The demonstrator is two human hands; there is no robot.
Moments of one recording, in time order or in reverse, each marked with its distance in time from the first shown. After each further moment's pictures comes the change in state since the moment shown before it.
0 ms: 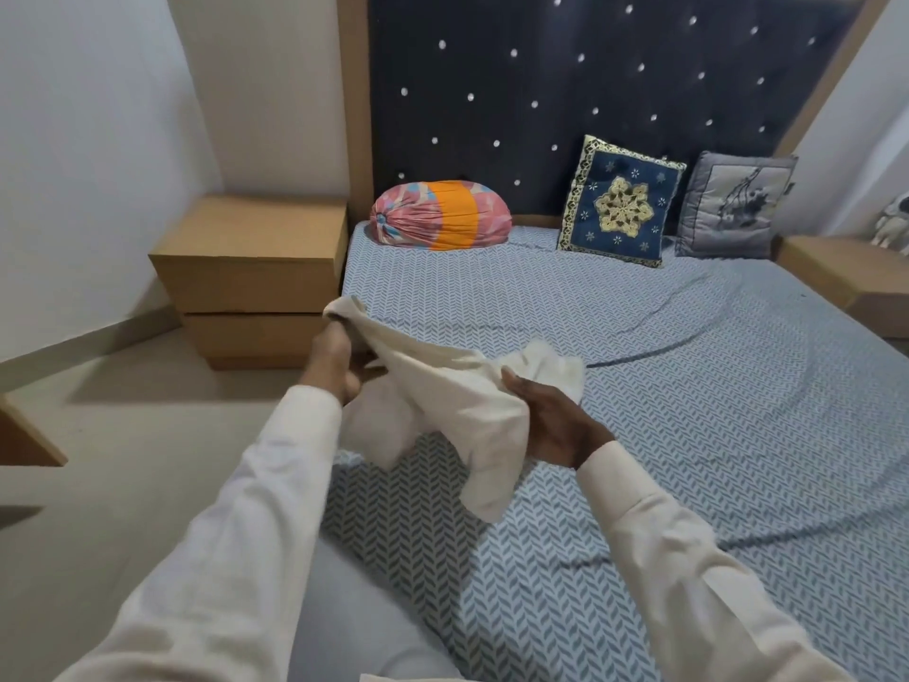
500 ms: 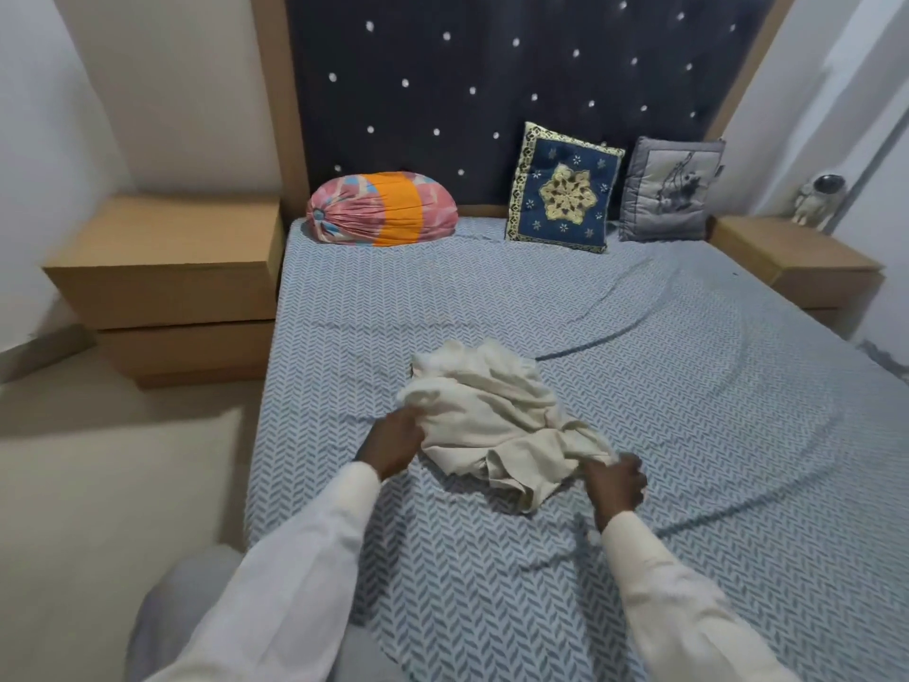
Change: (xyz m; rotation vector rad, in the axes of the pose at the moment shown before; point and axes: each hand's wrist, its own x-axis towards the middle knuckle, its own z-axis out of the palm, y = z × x) left_hand 0.039 -0.162 0.035 1.224 -0.382 0.295; right_hand -0.039 0.085 -0.171 -0.440 1.464 0.110
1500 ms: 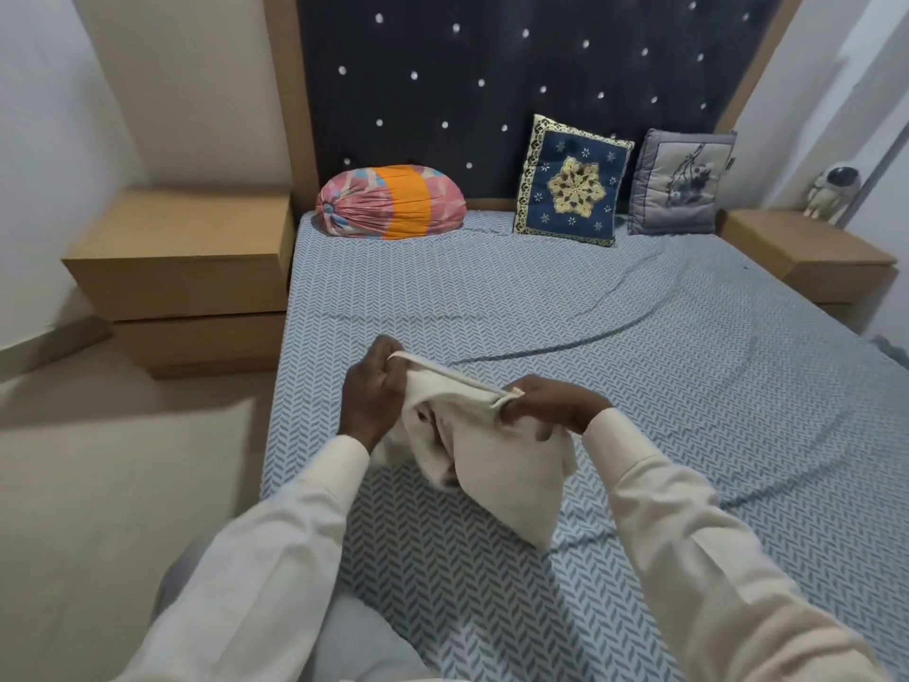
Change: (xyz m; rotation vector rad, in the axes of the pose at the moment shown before) left_hand -0.034 0.045 -0.057 -0.185 0.573 0.234; right_hand -0.070 -0.140 -0.006 -0.490 -0.971 -0.577
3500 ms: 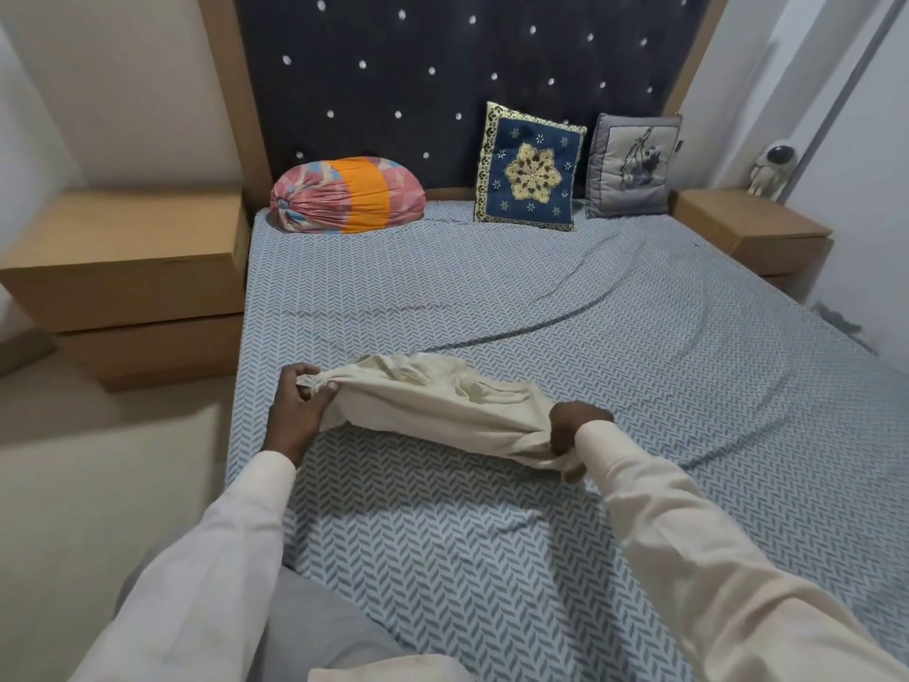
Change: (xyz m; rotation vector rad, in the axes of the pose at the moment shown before) left_hand -0.010 -0.077 -0.019 -0.151 -0.132 -0.363; right_hand -0.003 0.110 -0.001 -0.775 0.171 0.563
